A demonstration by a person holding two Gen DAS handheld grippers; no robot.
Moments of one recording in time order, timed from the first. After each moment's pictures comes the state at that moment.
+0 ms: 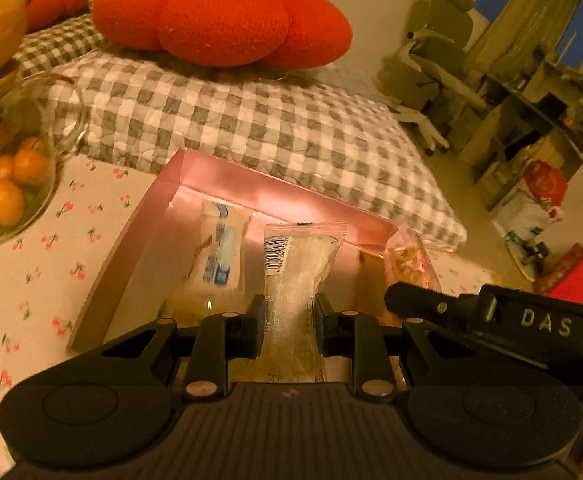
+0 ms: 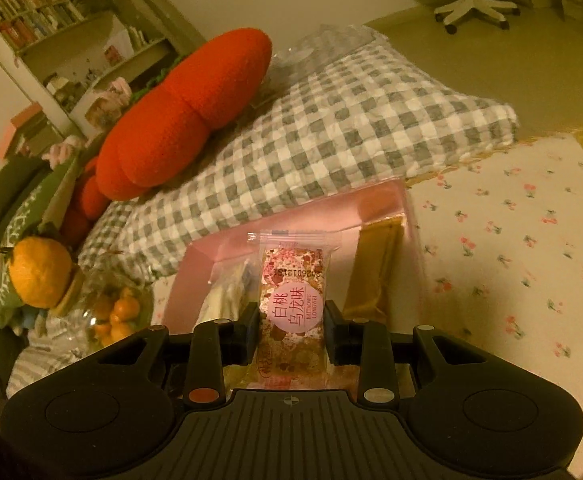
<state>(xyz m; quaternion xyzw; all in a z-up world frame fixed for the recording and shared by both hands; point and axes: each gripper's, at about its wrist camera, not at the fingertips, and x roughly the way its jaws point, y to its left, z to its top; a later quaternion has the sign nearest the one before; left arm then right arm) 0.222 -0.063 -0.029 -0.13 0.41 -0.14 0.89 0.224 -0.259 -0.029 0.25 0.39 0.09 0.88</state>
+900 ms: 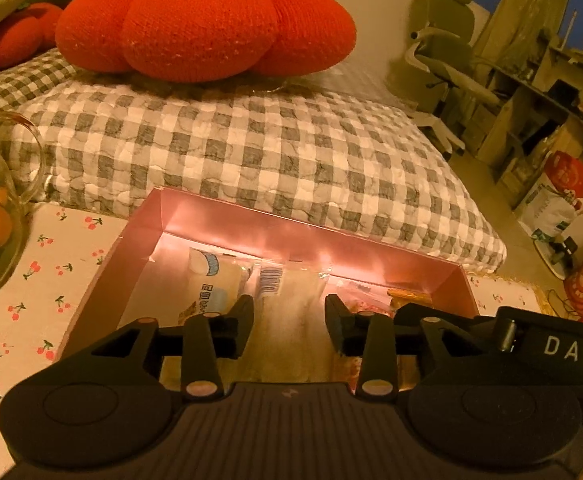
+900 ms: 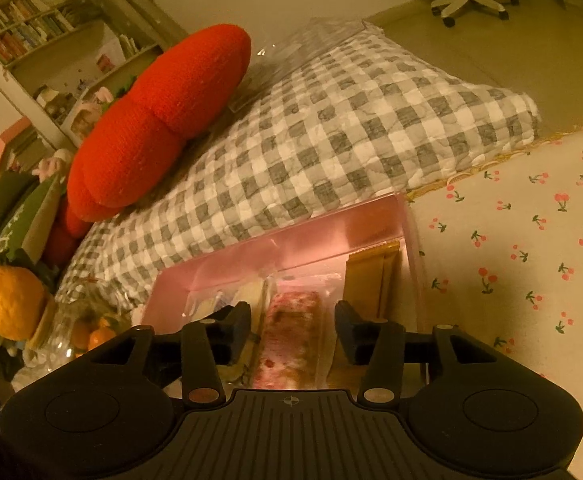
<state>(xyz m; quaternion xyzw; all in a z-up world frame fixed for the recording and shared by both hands) 0.259 -0.078 -0.040 -0.09 0.38 -0.12 0.91 0.262 -0.274 -0.057 0.28 0.38 0.09 0.88</state>
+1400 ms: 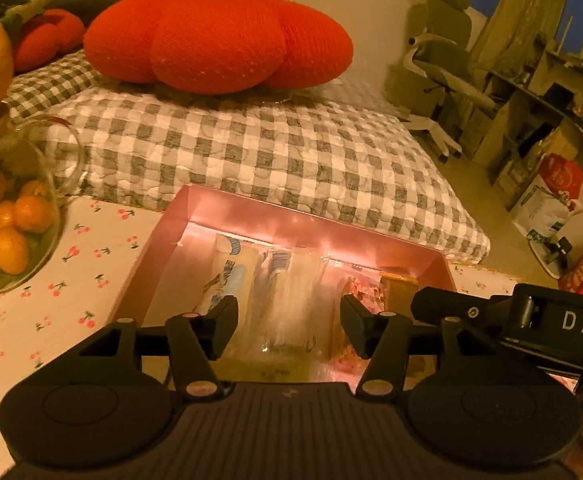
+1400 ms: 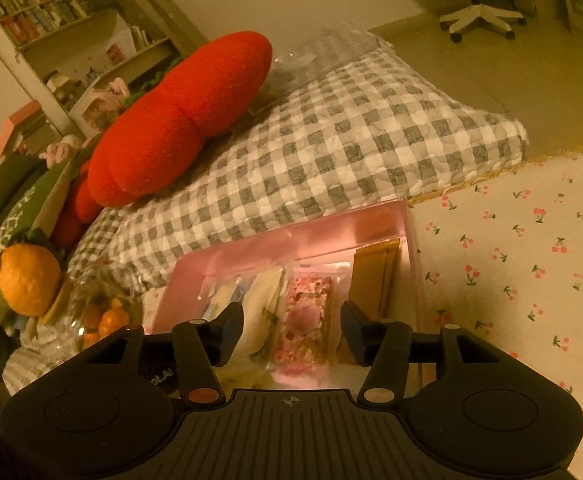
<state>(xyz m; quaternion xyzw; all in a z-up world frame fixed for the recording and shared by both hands) 0.223 -0.060 -0.020 -0.09 0.38 -0.12 0.91 0.228 -0.264 -0.025 0.24 0.38 0.09 0.89</state>
